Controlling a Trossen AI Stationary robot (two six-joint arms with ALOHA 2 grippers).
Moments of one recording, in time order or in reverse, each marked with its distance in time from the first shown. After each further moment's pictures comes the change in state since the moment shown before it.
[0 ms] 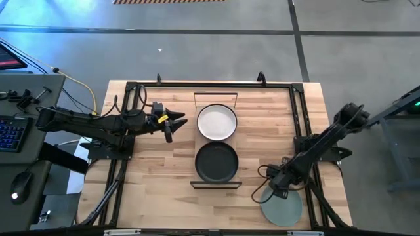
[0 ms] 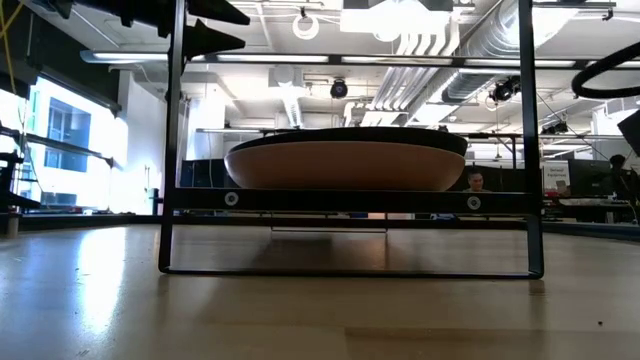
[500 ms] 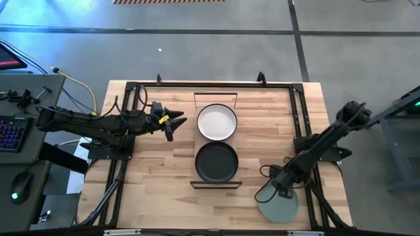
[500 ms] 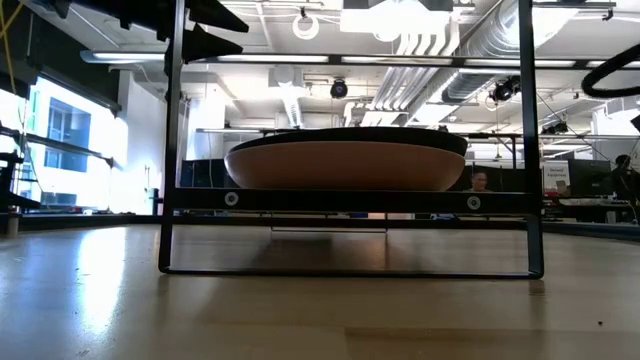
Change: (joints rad) left arm 0.000 -0.003 0.000 -0.025 -0.060 0.000; right arm 0.000 -0.062 -0.006 -0.061 -0.077 -0.054
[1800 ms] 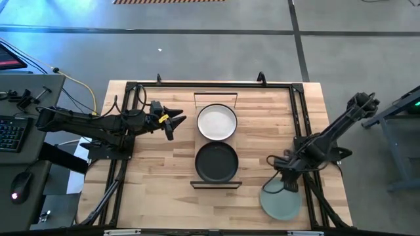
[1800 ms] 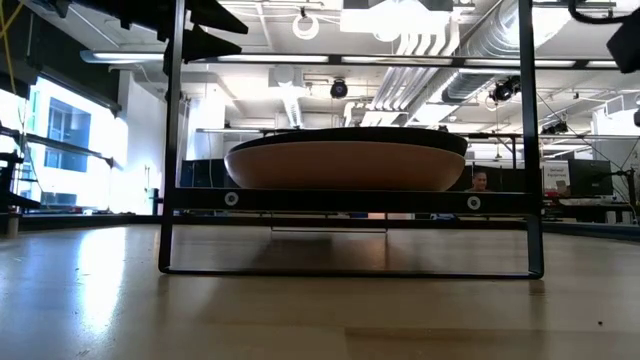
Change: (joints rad) left arm 0.000 -0.002 0.000 0.004 -0.029 0.027; right arm -0.028 -0.323 0.001 -0.063 0.120 -0.104
